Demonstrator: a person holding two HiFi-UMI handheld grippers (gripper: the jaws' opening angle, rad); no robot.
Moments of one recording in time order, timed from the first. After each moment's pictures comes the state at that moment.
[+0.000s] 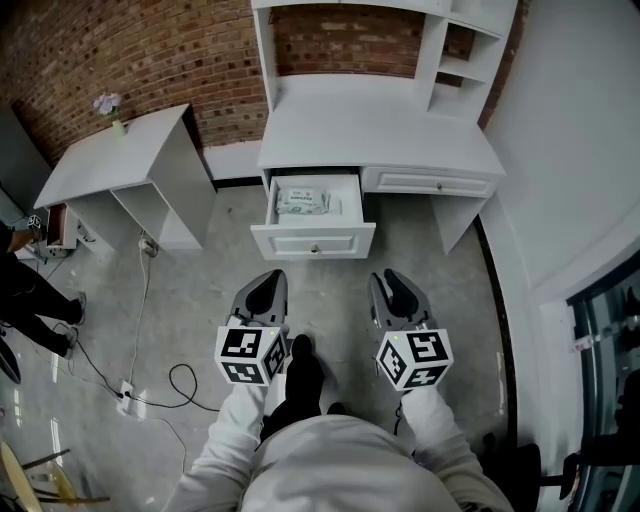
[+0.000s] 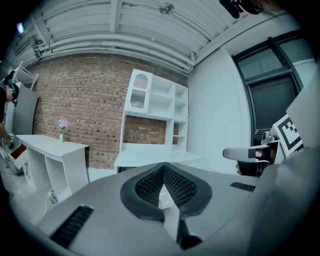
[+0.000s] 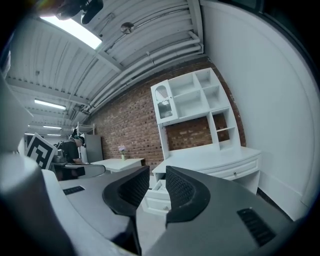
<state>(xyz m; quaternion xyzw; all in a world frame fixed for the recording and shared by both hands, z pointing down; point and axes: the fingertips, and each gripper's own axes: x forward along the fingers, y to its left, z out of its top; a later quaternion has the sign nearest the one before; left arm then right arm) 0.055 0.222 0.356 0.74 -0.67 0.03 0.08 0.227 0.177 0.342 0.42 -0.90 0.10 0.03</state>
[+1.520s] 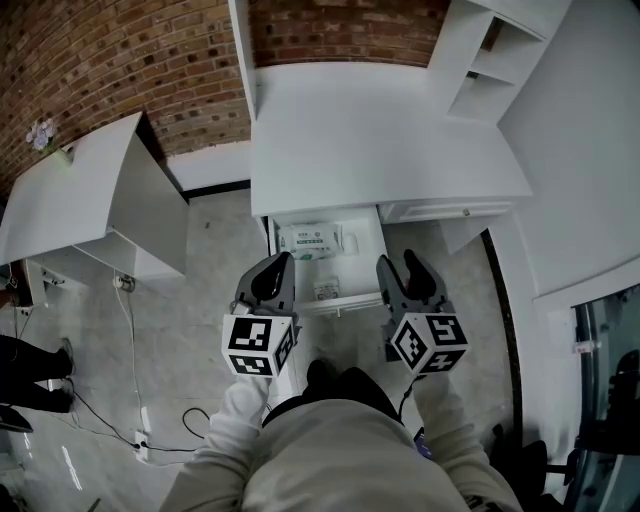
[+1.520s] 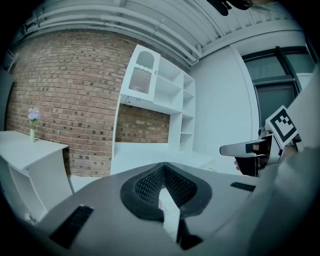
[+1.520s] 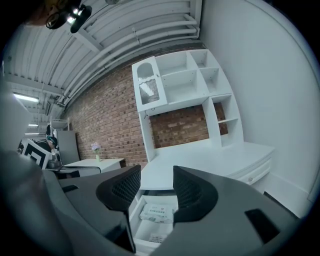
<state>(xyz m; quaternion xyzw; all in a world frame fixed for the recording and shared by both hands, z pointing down) -0.102 -0.063 0.383 0.79 -0.60 0.05 0.10 0.076 -0.094 0.359 0.50 -0.86 0.13 0.05</state>
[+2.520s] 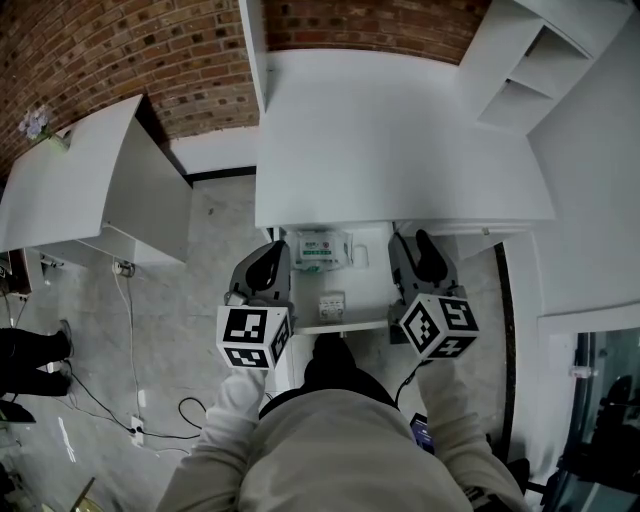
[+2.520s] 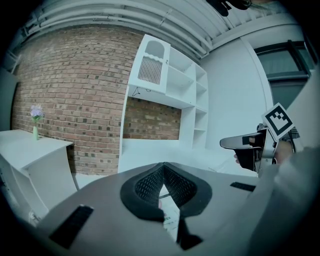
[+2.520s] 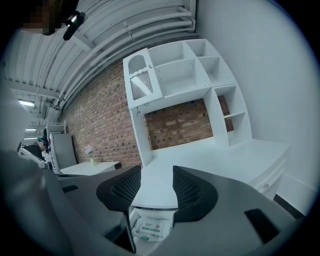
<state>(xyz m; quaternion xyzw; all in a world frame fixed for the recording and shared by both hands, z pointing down) -0.141 -0.151 0.407 0.76 -0.63 0.06 0.12 0.055 -0.214 0.370 0.49 -0.86 0.15 0.04</state>
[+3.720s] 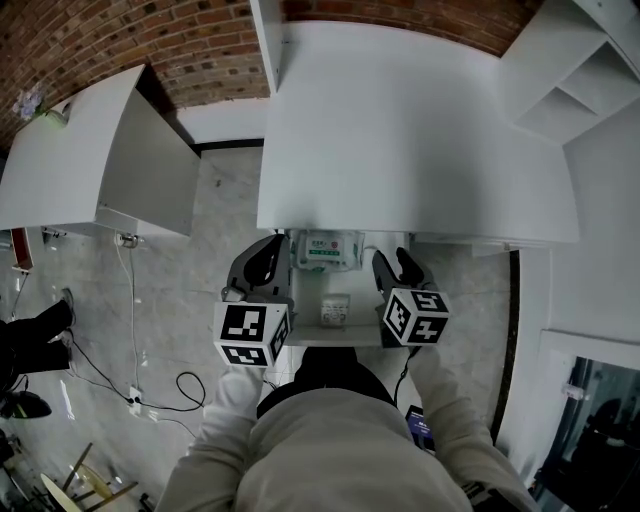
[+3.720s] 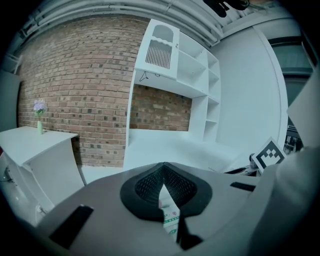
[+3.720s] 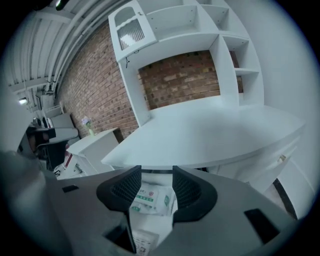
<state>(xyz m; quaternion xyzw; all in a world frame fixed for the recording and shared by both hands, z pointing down) -0.164 -0.209 0.440 0.73 -0.66 0.09 0.15 0.027 -0.263 0.530 0.43 -0.84 0.26 0.21</state>
